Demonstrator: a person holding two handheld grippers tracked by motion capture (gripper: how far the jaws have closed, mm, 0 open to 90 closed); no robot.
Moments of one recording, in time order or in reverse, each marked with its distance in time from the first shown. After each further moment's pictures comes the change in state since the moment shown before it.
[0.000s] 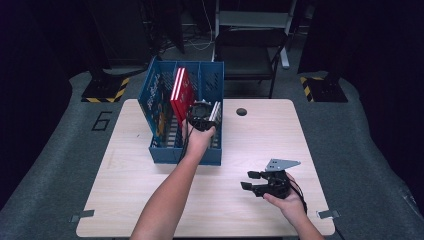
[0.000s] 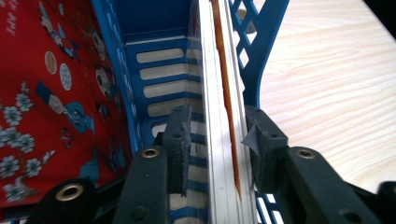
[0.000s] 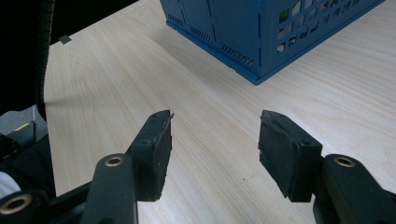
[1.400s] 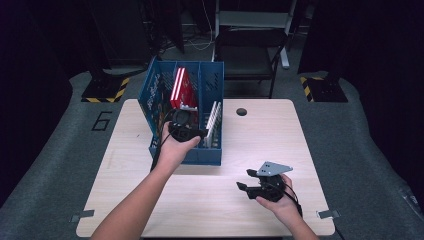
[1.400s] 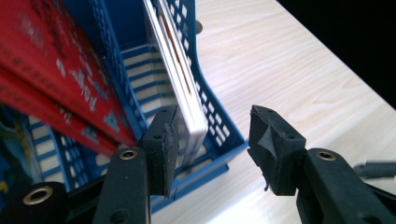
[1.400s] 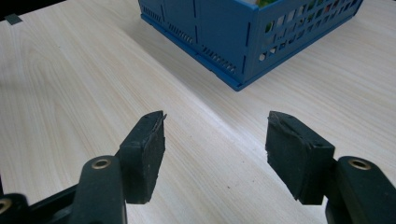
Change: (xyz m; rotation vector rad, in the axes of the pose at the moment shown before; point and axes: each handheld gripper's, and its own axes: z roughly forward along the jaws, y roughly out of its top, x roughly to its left) left arm 0.010 -0.027 -0.109 -0.043 -0.151 0.205; right arm 0.024 0.006 0.008 0.013 -0.155 -0.107
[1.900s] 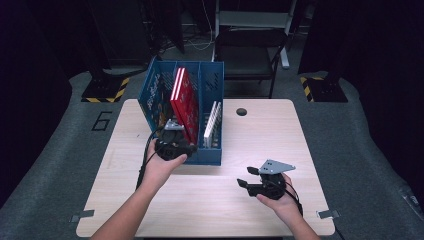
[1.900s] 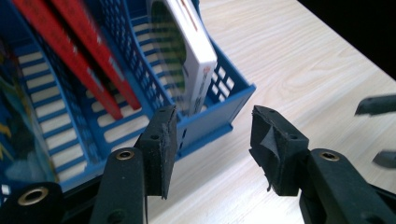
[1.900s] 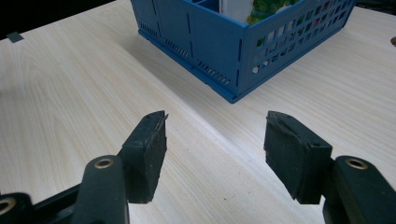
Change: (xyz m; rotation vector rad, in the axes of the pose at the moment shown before) left arm 0.013 -0.057 -0.015 -0.010 -0.034 0.019; right arm -0.002 0.004 -0.003 -0.038 -0.012 0.024
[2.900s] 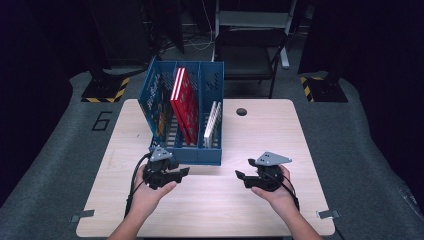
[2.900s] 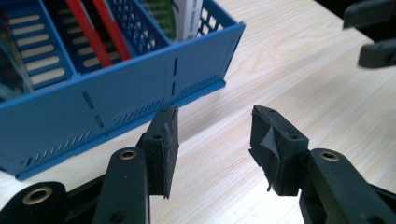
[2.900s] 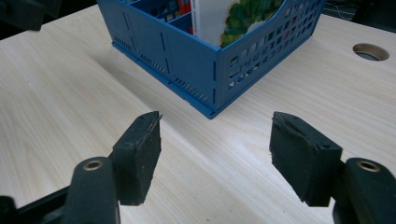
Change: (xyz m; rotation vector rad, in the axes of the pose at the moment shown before) left arm -0.006 -0.071 -0.016 -0.051 -0.017 0.008; right arm 0.000 0.025 0.005 0.014 -0.101 0.022
